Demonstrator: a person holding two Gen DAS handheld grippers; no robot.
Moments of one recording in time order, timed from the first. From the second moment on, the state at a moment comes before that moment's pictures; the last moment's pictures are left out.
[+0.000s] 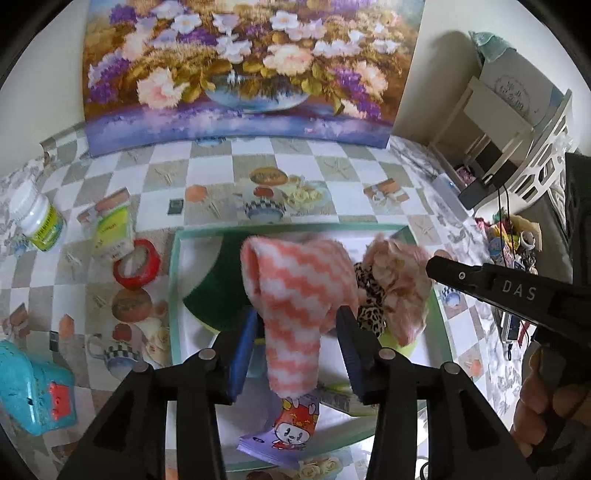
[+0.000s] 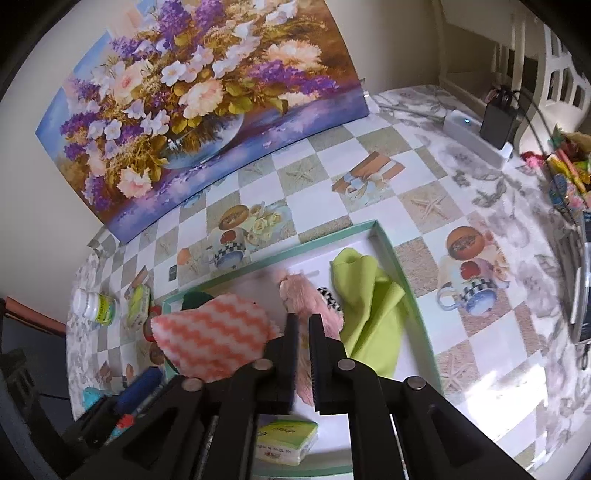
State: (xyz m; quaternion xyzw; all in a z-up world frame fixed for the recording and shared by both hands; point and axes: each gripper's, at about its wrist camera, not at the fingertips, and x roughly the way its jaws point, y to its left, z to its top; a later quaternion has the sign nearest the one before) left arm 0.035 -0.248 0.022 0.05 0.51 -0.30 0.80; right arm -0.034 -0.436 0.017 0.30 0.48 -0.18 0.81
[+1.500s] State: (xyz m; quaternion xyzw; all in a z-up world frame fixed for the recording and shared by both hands) left arm 0.113 -0.113 0.018 0.01 0.51 -0.08 0.86; right arm 0.049 -0.301 0.029 0.16 0.51 -0.10 0.84
